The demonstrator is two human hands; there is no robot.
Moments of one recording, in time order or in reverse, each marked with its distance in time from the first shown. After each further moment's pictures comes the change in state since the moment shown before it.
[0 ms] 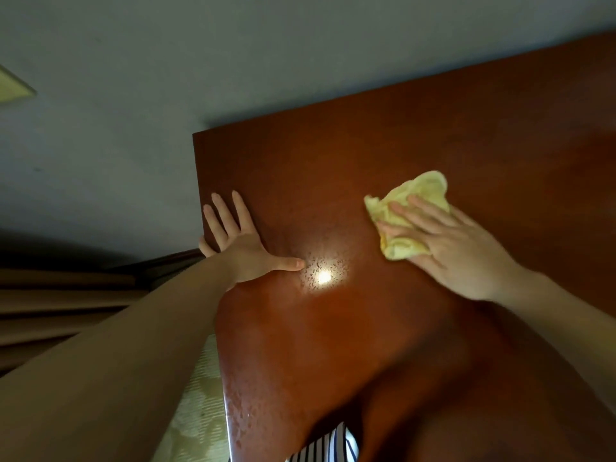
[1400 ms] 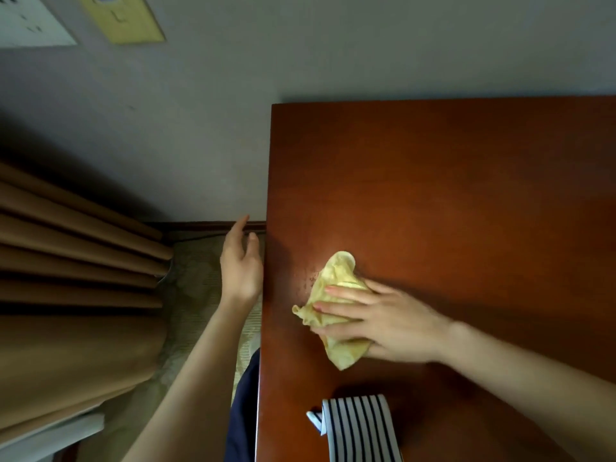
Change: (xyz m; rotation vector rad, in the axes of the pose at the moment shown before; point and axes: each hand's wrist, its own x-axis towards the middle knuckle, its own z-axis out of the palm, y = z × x) left_hand -0.122 -0.066 0.020 -1.036 0.453 -0.043; right_hand -0.021 -0.139 0.035 -0.134 -0.068 -0.726
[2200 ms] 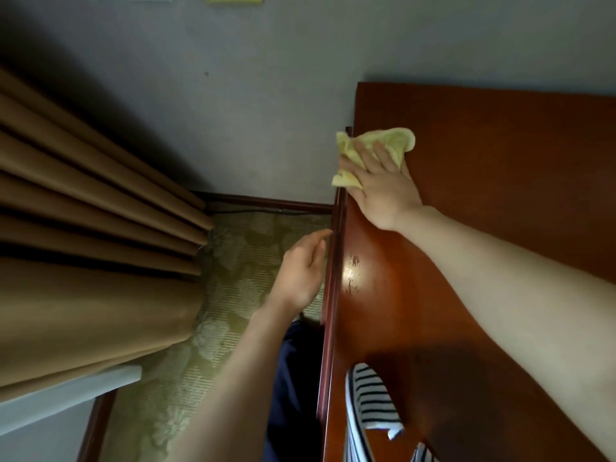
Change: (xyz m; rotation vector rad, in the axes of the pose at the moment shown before) left_hand 0.001 -0.029 -0.042 0.174 -0.324 0.107; right_hand 0.187 0.074 -0.049 0.170 0.110 0.670
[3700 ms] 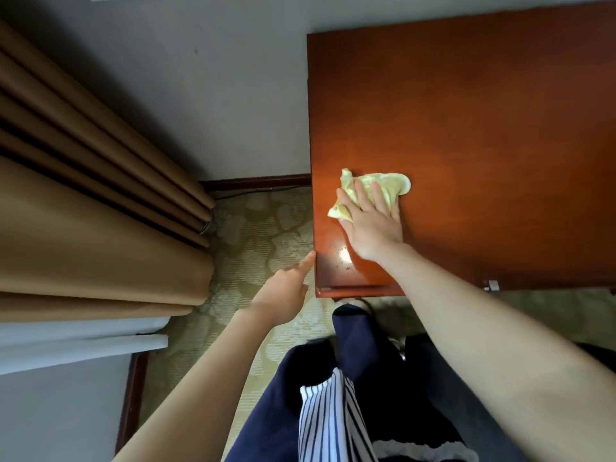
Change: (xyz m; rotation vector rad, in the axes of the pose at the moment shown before) left_hand -0.251 -0.029 0.010 0.638 -0.464 0.009; right_hand -0.275 -0.089 0.073 0.065 -0.064 0.290
